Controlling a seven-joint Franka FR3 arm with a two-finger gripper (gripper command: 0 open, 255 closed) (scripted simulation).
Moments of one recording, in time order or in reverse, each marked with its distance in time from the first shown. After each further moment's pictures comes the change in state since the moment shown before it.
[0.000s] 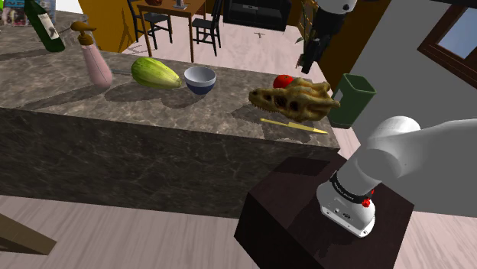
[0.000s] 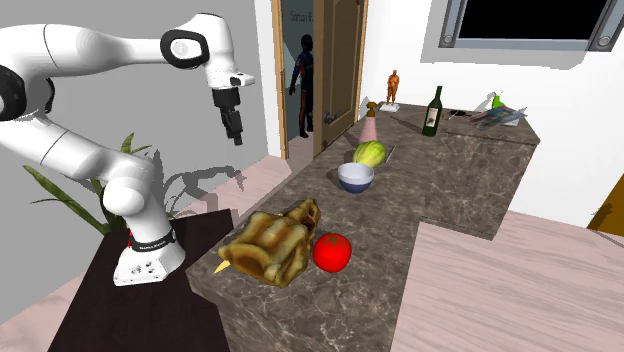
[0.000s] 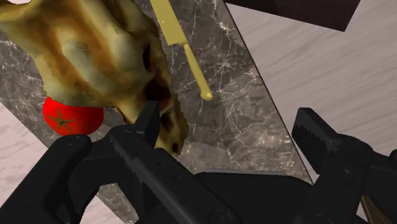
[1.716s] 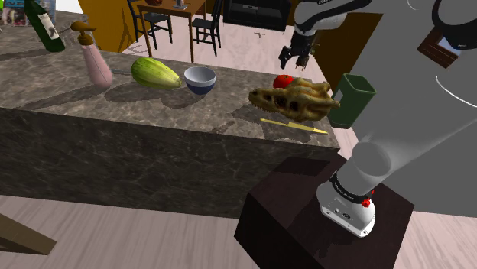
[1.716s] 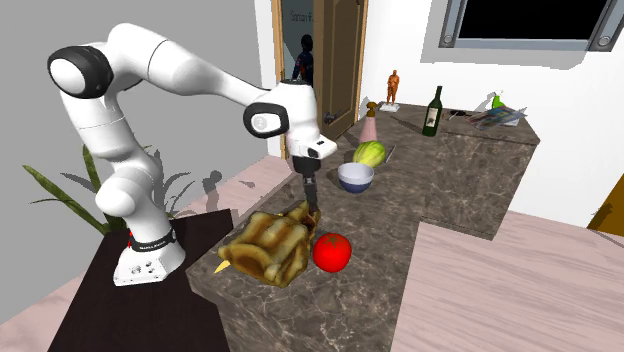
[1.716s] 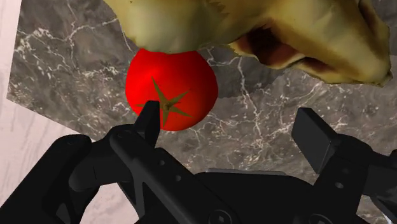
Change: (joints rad) arm -0.195 0.688 -0.247 0.205 0.010 0.583 0.044
